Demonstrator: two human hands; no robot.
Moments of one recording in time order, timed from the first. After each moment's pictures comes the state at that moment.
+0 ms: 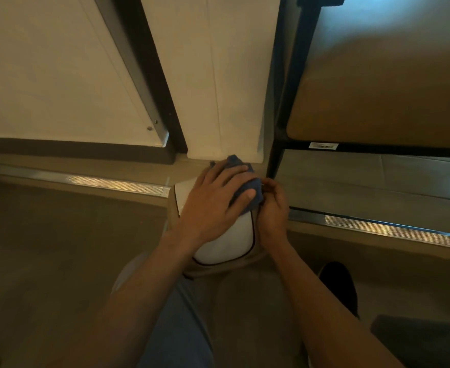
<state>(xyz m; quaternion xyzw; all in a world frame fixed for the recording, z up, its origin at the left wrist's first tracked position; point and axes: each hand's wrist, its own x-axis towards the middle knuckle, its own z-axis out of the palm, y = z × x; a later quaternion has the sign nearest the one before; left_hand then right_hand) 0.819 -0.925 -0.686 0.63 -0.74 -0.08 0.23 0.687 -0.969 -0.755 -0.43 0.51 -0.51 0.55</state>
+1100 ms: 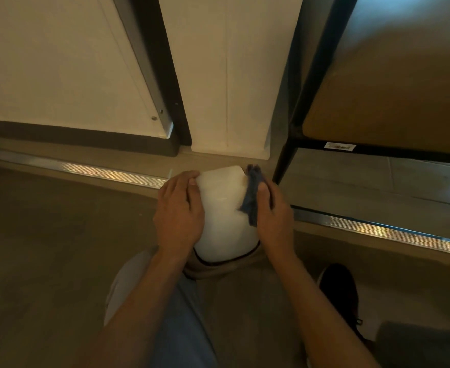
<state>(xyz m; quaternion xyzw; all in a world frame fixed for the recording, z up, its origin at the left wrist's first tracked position) 0.854 -0.892 -0.716 0.79 -0.45 -0.10 0.41 0.690 -0.948 -0.737 -0.59 0.54 -0.39 0.45</state>
